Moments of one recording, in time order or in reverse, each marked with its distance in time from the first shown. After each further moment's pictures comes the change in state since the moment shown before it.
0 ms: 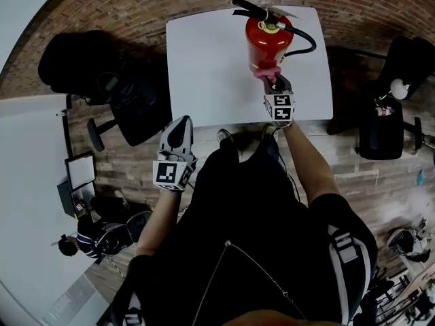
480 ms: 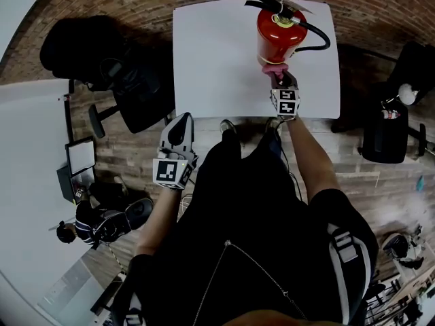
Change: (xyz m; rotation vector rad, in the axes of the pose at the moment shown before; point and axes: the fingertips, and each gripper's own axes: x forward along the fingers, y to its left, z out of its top) left arm -0.011 0.006 -0.009 0.001 0.020 0.041; right arm 0.027 -0.008 -0.049 0.005 0.063 -0.003
